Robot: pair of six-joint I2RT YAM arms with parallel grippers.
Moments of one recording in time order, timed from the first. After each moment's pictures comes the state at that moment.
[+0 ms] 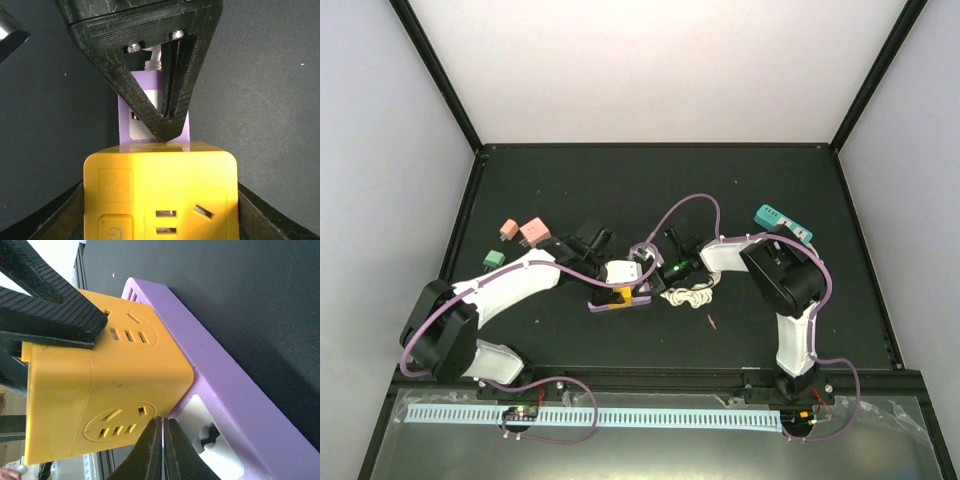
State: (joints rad) left arm -0.63 1.39 0.87 -0.63 0.33 0.72; right arm 0.66 1.96 1.00 -0.12 -0.99 0.20
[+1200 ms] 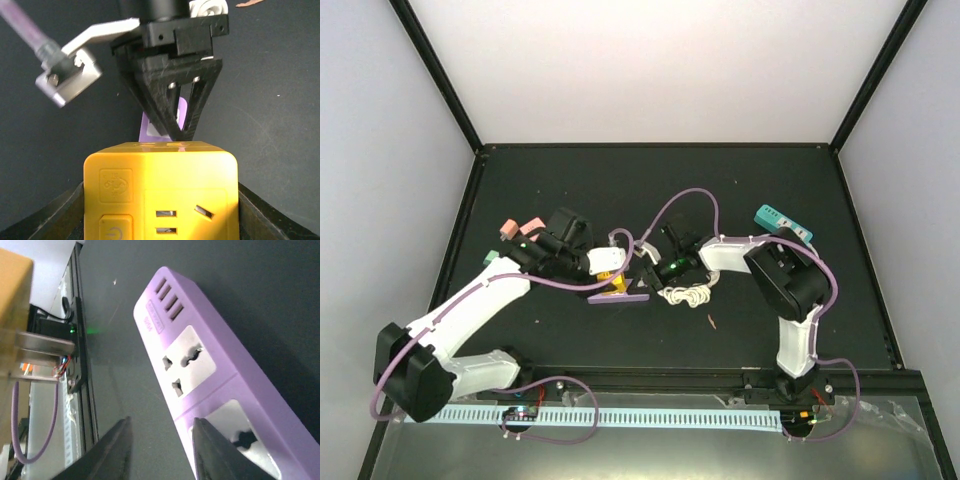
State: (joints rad) left arm -0.57 1.19 0.93 -0.75 0.37 0.71; right arm 0.68 1.94 1.03 -0.14 -0.95 0.13
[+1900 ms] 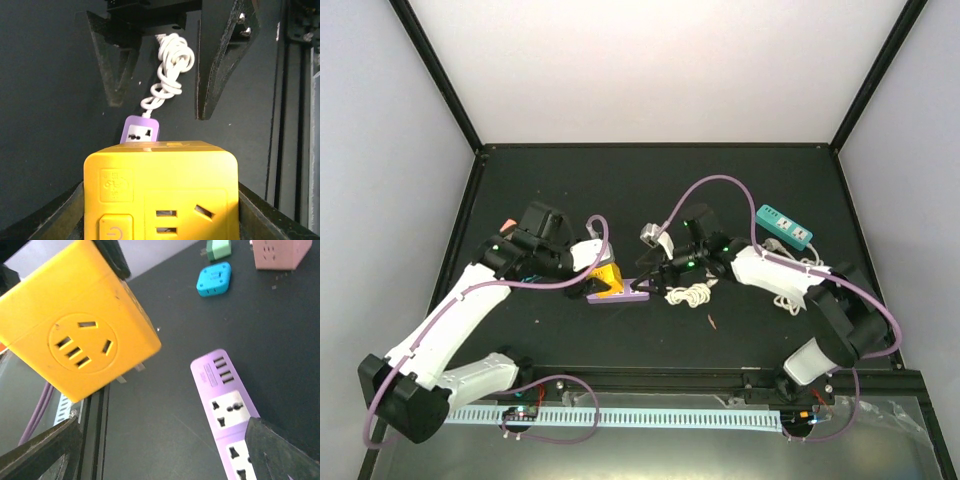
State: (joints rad) left arm -0.46 1.06 0.99 -0.90 0.56 0.65; right arm 0.67 1.56 0.89 -0.05 -0.90 -0.05
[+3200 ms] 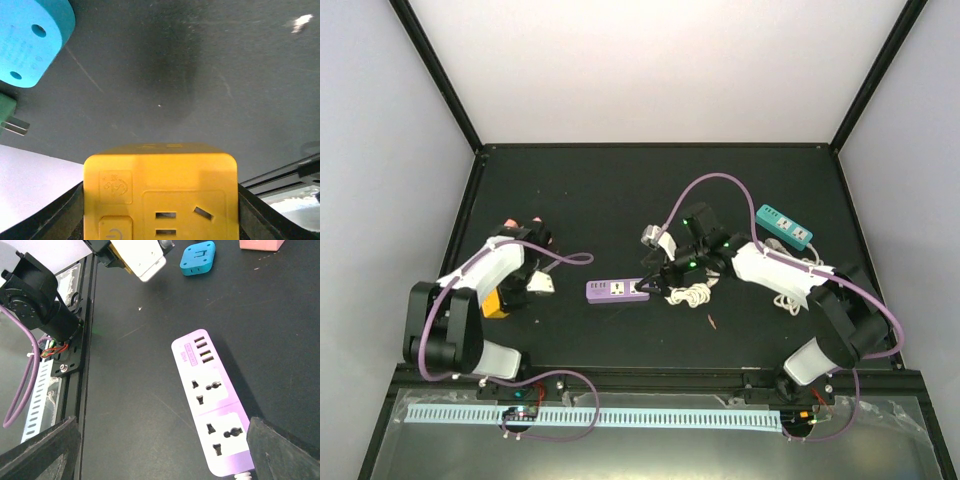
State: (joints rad) left arm -0.14 1.38 0.85 -1.19 -0.47 0.96; right arm 0.67 1.54 0.93 -0.21 -0.82 -0.21
